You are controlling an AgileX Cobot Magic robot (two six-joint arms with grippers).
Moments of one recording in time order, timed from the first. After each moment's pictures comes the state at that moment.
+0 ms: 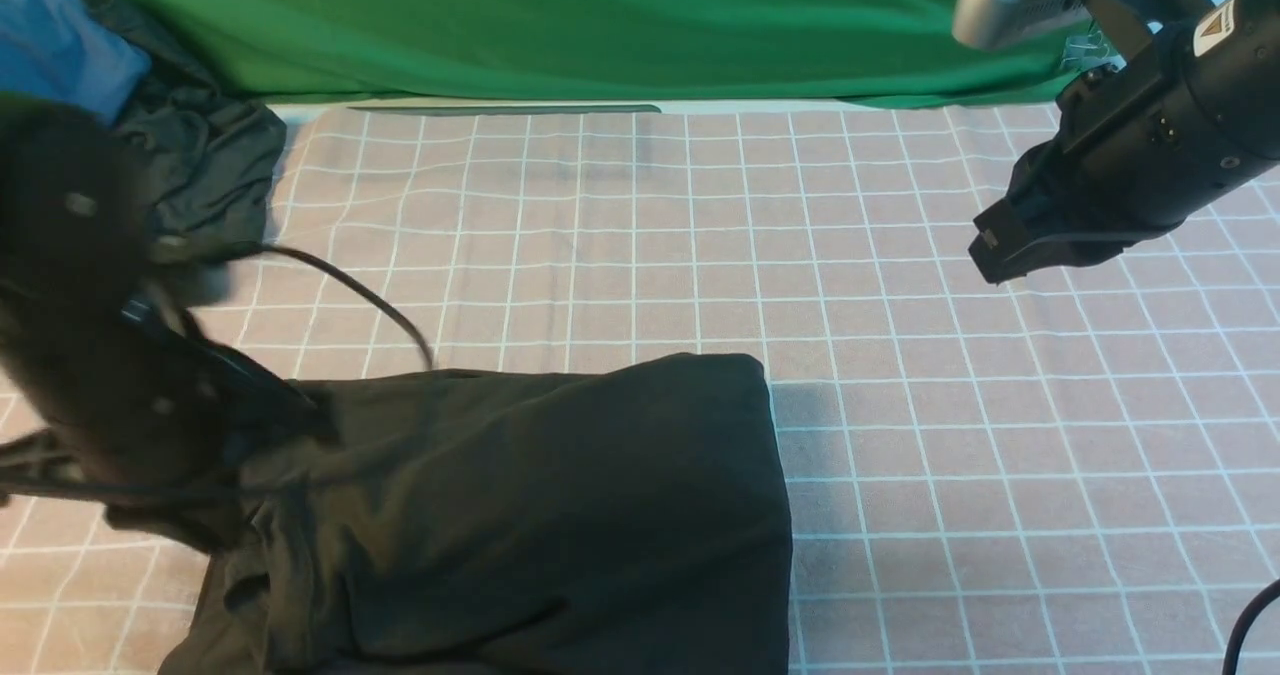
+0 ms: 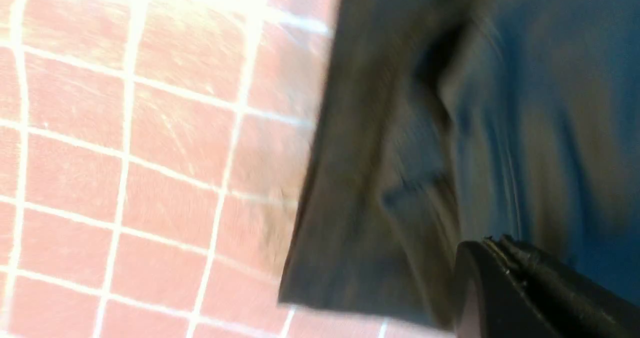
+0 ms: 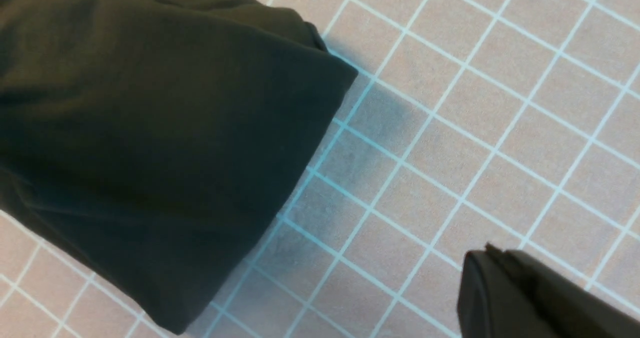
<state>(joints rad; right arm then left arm) 0.31 1.50 -1.35 0.25 1.03 -0.27 -0.13 1.39 -0.97 0.05 1.13 -0.47</state>
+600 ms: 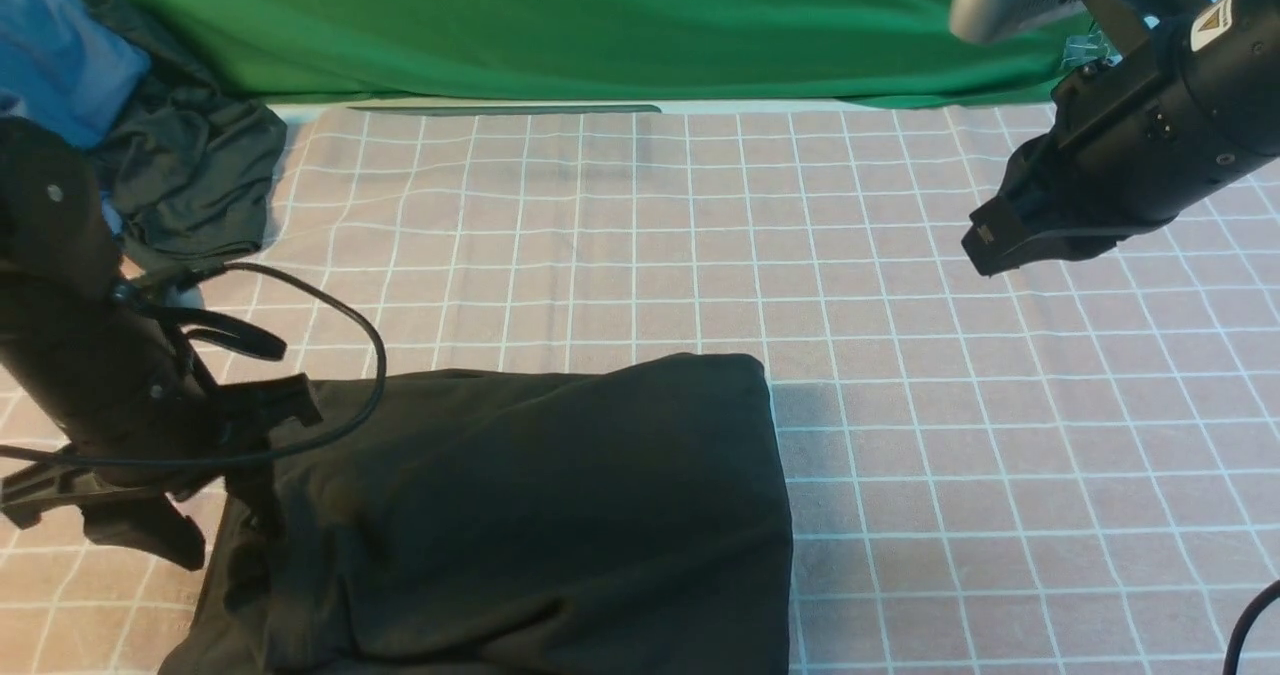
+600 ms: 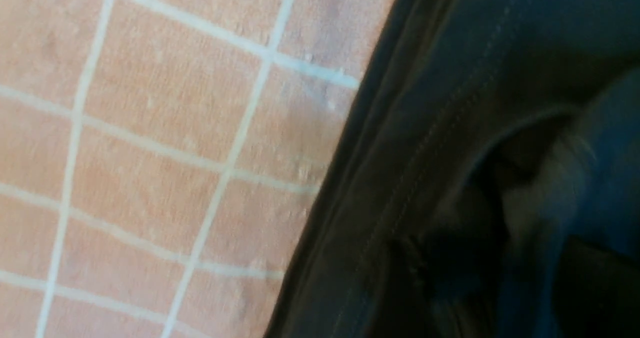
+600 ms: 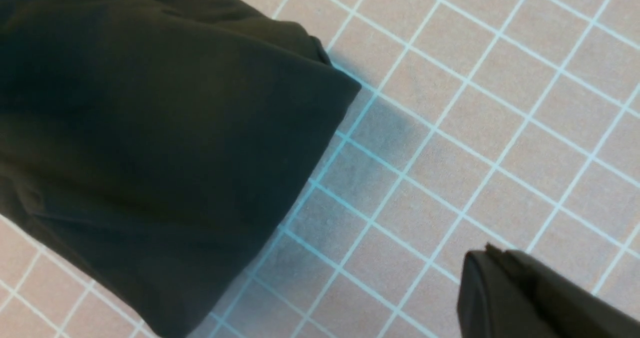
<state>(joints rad) 0.31 1.50 -1.35 0.26 1.01 -0.29 0.01 1.58 -0.97 -0.08 1.04 -0.33</state>
